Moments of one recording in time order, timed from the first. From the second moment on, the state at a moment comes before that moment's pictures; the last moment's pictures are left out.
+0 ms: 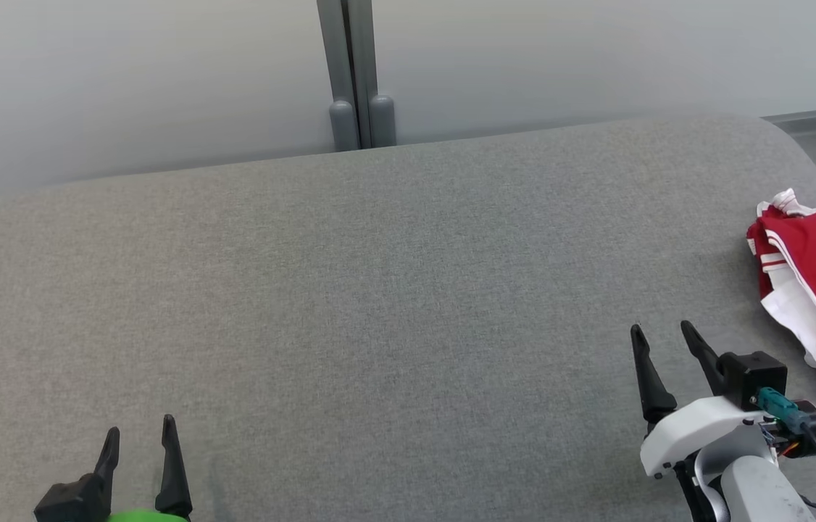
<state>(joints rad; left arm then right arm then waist) 0.04 0.05 0.09 0.36 -0.22 -0.13 -0.26 -0.21 -0.05 -0.02 0.48 0.15 0.13 -0.26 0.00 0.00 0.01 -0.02</state>
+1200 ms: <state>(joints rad) 0.02 0.04 0.10 0.36 -0.72 -0.13 -0.13 -0.15 -0.04 -0.04 0.43 0.64 0.13 -0.13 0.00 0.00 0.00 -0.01</state>
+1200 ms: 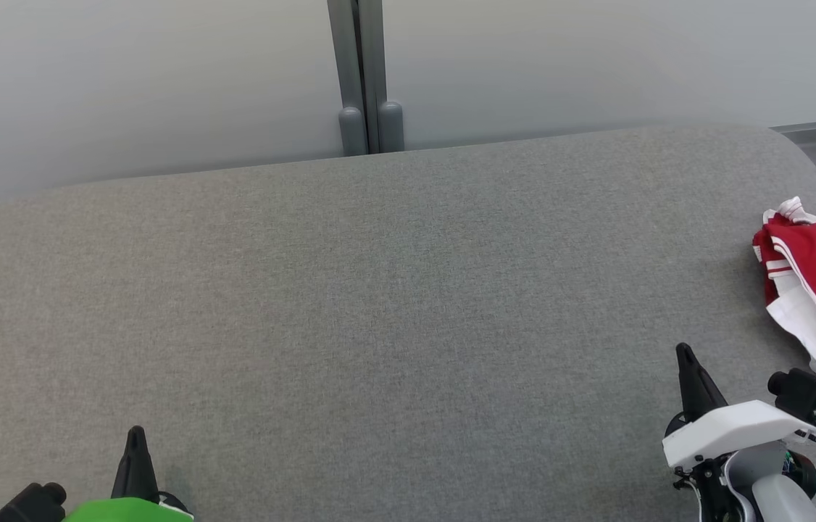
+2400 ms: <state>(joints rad) -0.03 0.04 0.10 0.31 -1.14 -0.13 -0.02 -0.13 -0.04 -0.08 0.34 1.09 0.13 -0.02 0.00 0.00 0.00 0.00</state>
